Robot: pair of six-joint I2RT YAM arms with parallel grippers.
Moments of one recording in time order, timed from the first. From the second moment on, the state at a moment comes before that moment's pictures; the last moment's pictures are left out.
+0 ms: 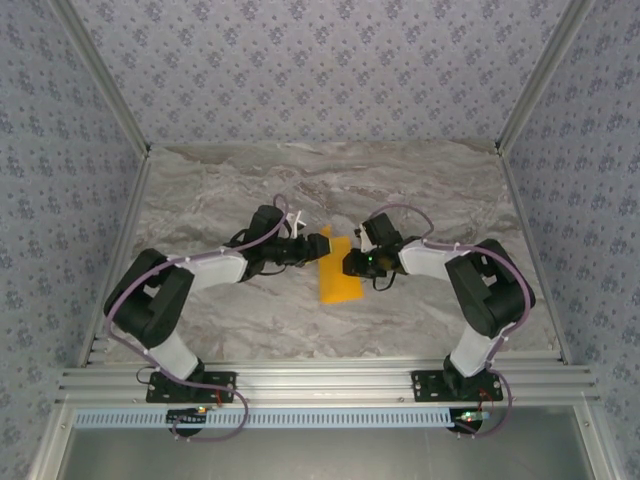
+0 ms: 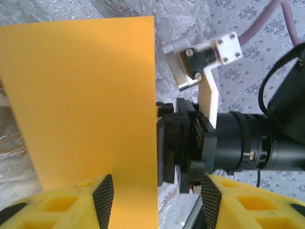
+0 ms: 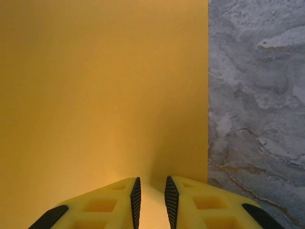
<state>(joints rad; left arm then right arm) -0.60 1.66 0.81 0.28 0.64 -0.88 0.53 1.72 0.83 -0.15 -0.33 0.52</state>
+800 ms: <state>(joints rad) -0.60 1.77 0.83 0.34 0.59 -0.94 0.47 1.44 0.60 0.16 -0.56 0.76</state>
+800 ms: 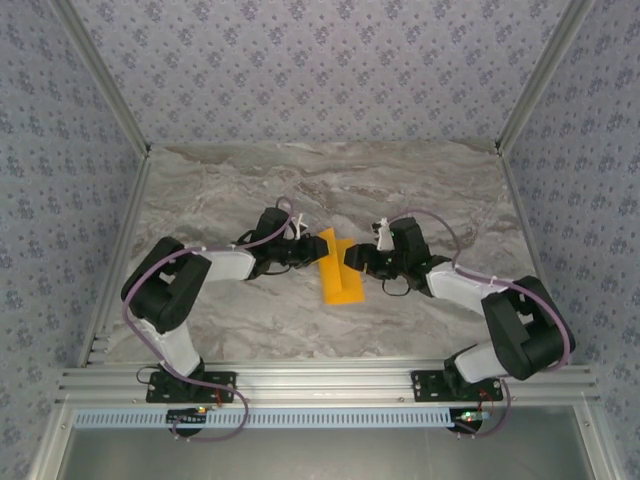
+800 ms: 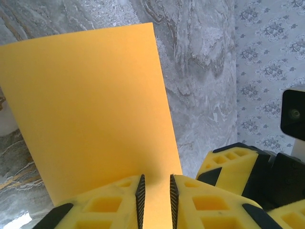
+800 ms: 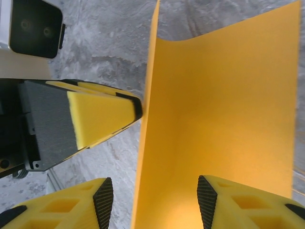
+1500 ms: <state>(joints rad) -0.60 1.68 0.83 0.22 0.52 -0.89 0.51 1.56 0.68 0.06 -0.50 0.71</state>
